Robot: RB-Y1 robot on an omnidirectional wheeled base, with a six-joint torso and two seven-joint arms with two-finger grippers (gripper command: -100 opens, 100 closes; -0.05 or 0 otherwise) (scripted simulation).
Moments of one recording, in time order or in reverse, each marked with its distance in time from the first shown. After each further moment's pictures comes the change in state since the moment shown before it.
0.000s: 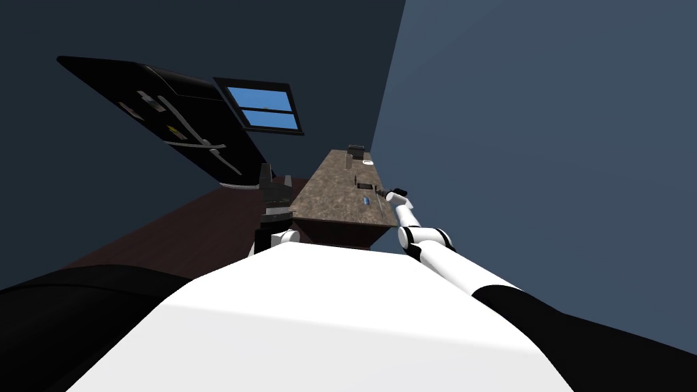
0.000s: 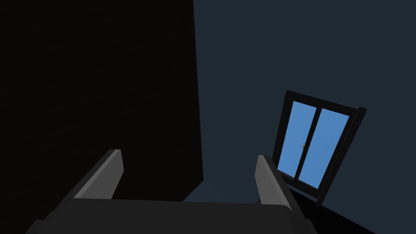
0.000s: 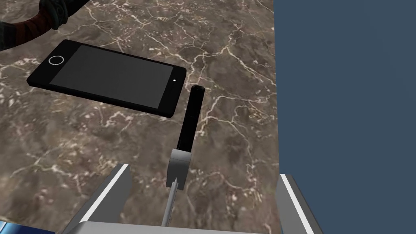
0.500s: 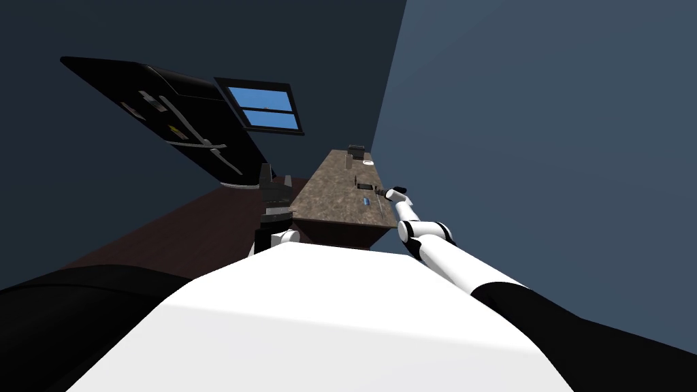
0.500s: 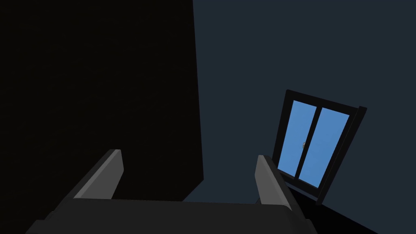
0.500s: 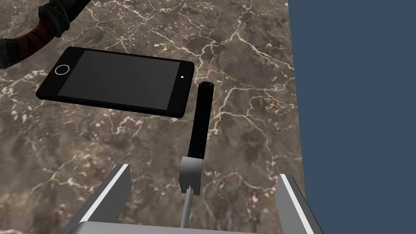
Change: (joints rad) left arm 0.000 0.000 0.000 0.000 0.000 0.000 0.000; right arm -0.089 -0.007 -0.009 0.124 -0.038 0.057 -0.075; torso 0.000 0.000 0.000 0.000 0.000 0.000
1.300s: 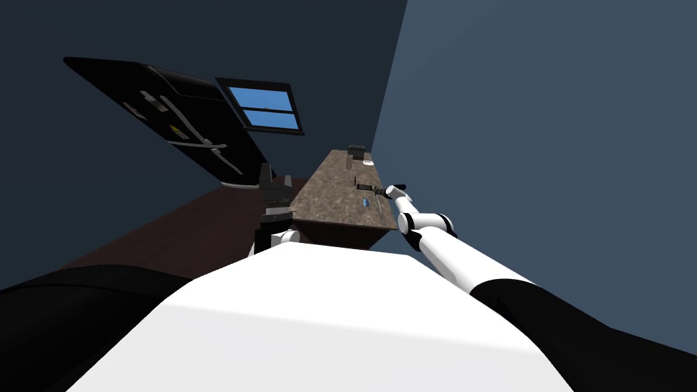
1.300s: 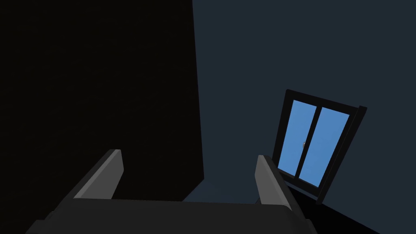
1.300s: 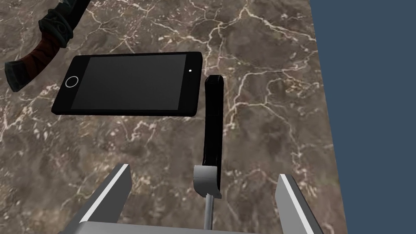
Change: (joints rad) left arm 0.000 0.000 0.000 0.000 0.000 0.000 0.000; right arm -0.119 -0.009 -0.011 0.169 -0.055 0.080 -0.104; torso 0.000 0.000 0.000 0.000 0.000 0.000
